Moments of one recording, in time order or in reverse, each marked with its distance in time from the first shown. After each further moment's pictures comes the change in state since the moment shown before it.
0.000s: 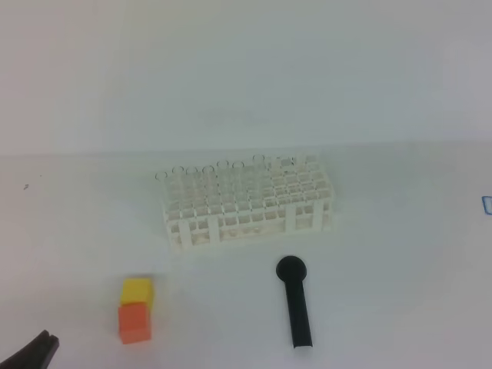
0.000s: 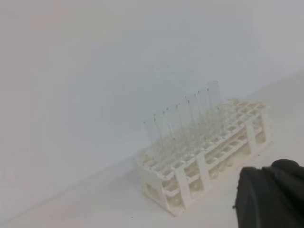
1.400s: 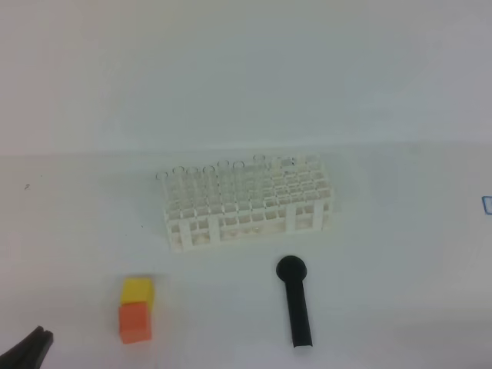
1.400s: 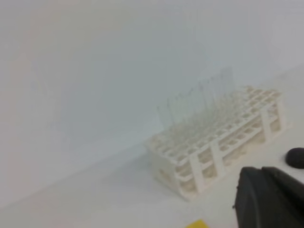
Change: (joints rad) left arm 0.080 0.020 0.000 0.004 0.004 -0.005; right arm -0.188 -0.670 0.692 -0.914 0.334 1.189
